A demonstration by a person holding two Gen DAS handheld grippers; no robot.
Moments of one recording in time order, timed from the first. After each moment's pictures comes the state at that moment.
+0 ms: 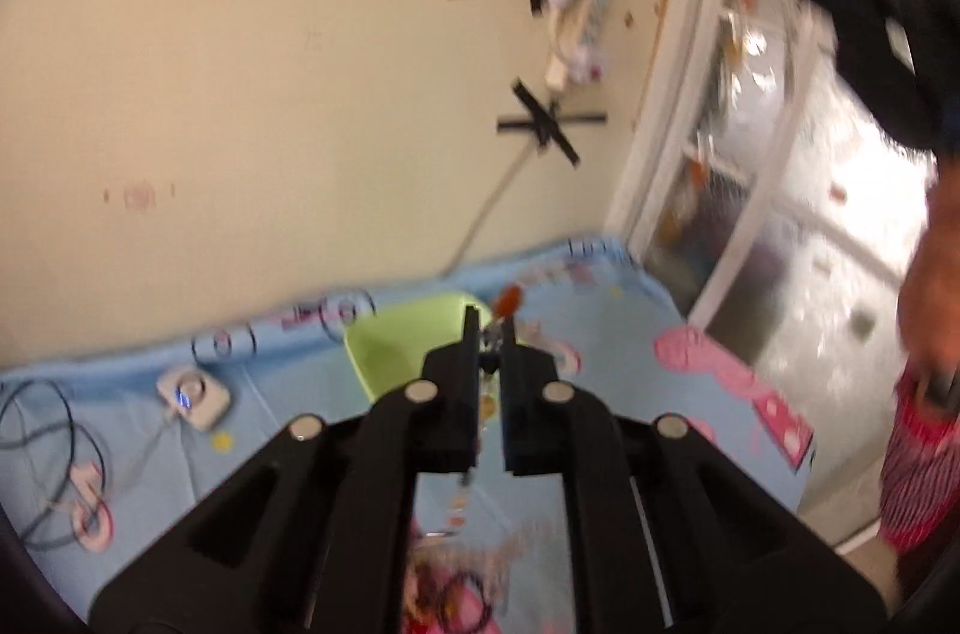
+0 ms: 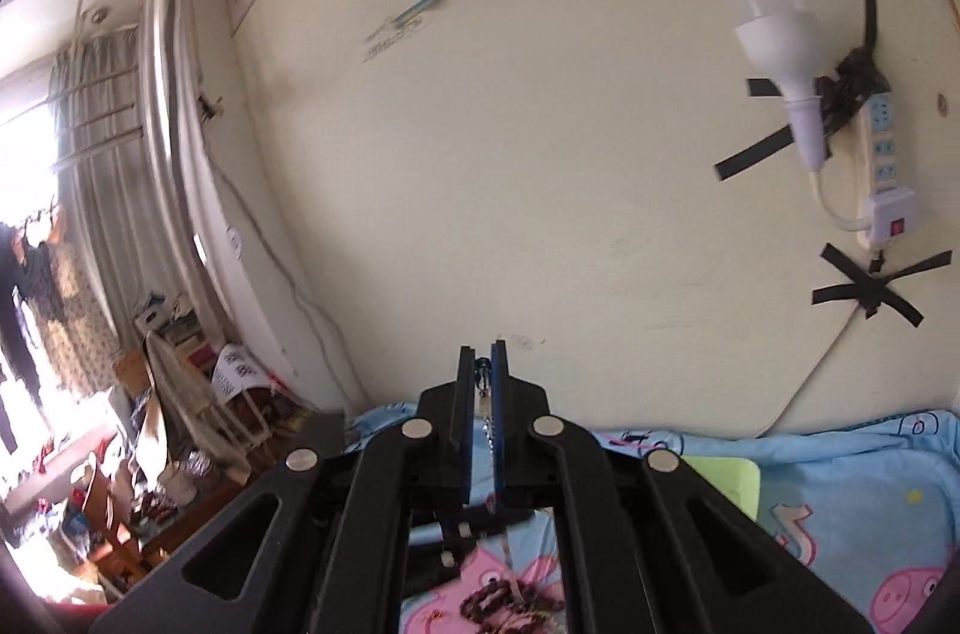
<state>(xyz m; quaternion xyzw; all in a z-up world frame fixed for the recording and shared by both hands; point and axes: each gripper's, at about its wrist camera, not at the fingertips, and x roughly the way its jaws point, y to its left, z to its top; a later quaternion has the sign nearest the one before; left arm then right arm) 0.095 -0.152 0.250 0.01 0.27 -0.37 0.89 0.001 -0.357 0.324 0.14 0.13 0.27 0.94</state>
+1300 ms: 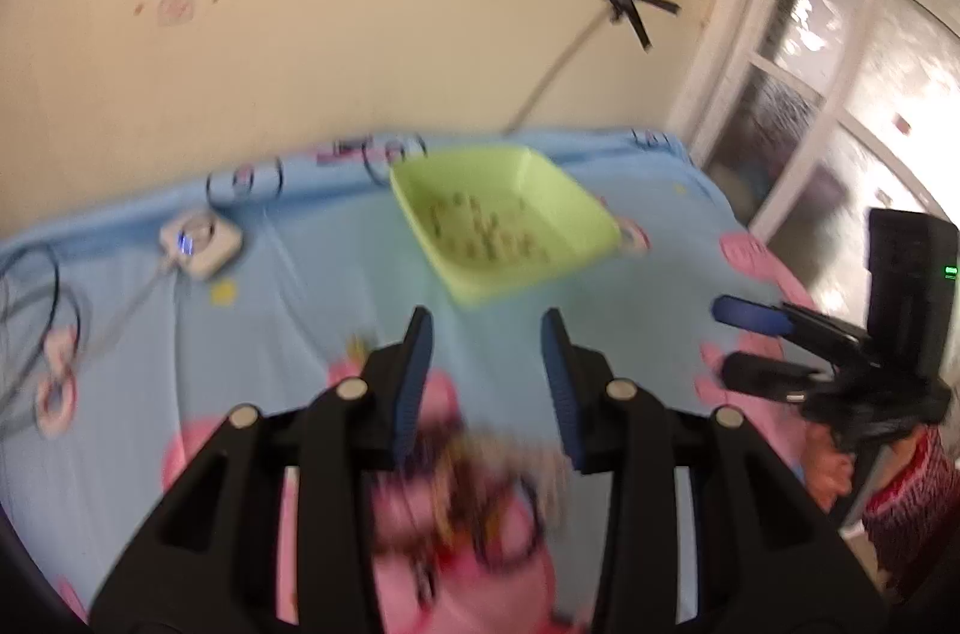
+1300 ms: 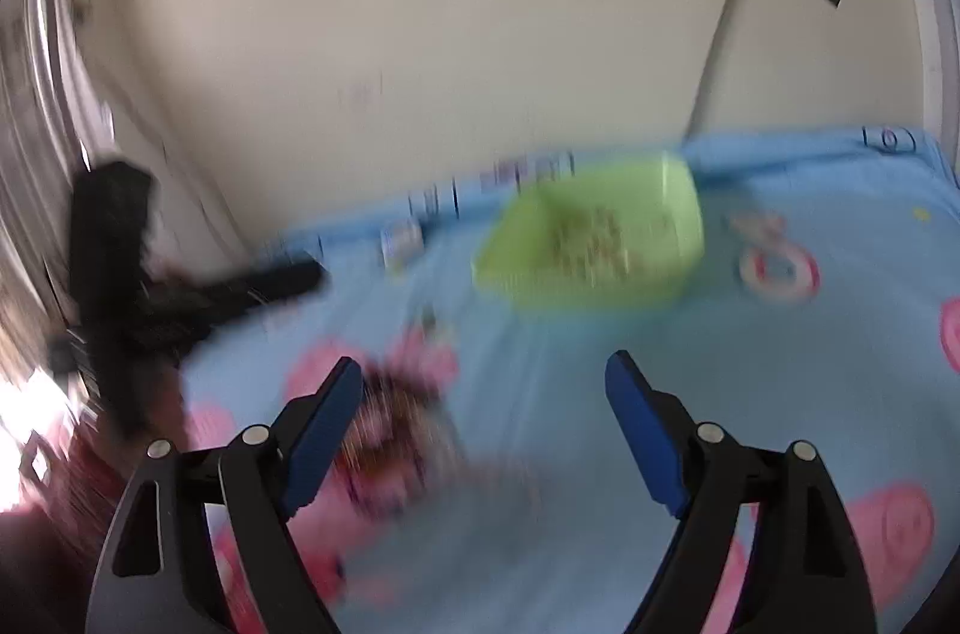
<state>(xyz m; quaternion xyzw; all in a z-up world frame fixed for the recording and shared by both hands) 0.073 -0.126 0.125 0.02 0.37 -0.32 0.87 -0.002 -0.359 0.055 0.14 0.30 0.18 0.92</state>
